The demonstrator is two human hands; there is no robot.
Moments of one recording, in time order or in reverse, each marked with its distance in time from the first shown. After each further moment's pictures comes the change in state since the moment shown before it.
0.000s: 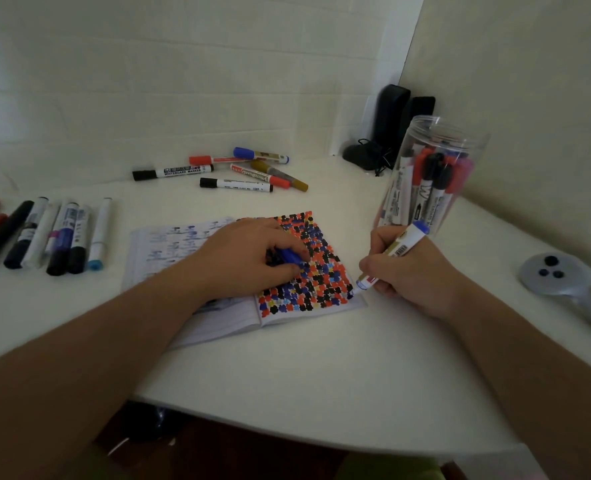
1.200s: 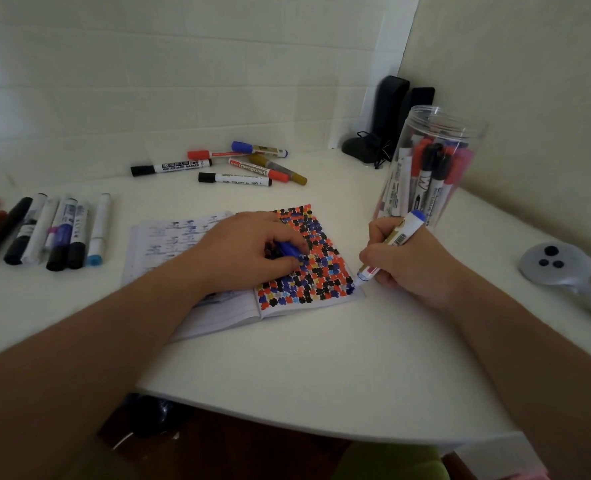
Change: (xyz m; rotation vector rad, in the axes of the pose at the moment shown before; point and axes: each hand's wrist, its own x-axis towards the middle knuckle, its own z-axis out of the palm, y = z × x) left_hand -0.002 0.007 -0.004 0.014 -0.015 -0.039; right_hand 0.003 0.001 0.000 0.025 -0.024 0.015
